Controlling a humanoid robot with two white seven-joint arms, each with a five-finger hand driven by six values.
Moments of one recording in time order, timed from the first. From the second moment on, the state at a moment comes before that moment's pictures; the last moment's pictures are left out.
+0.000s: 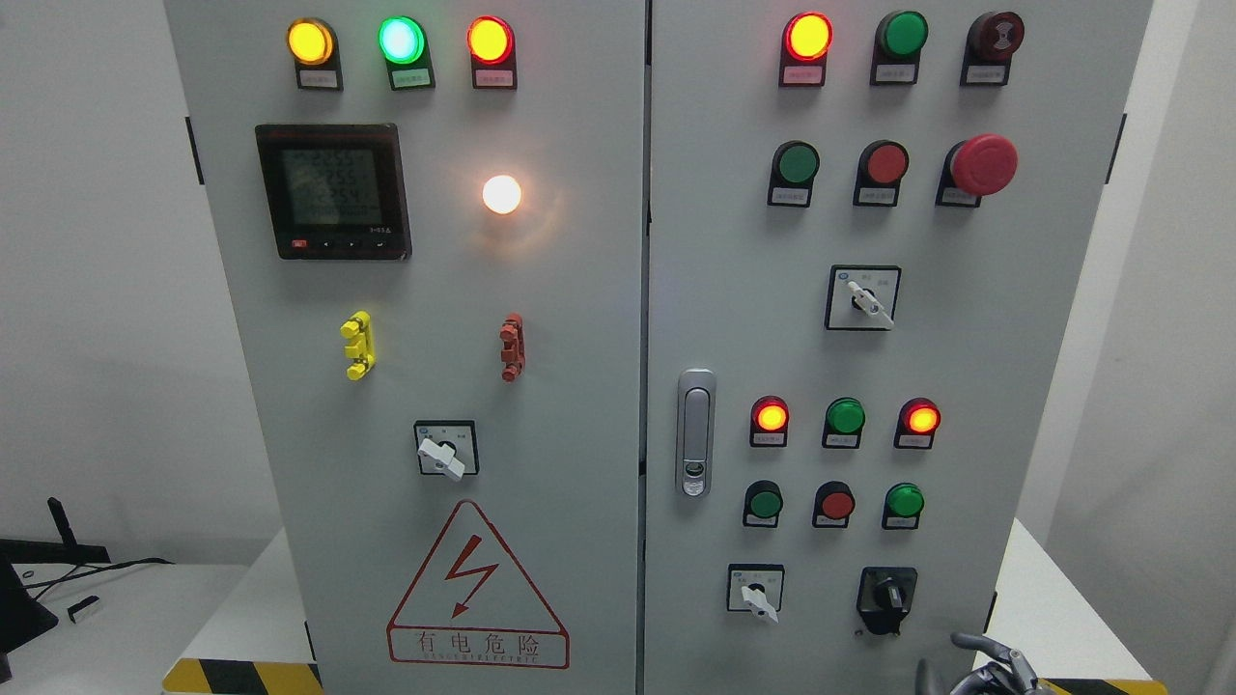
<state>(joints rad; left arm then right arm) -0.04 -0.09 0.10 0.08 0.00 -0.16 0.06 -0.05 0.06 -0.10 -1.70 0.24 -0.04 -0.22</state>
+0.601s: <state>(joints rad) -0.04 -0.09 0.10 0.08 0.00 -0.16 0.06 -0.08 0.07 -0.09 -1.68 0.20 0.01 -0.22</state>
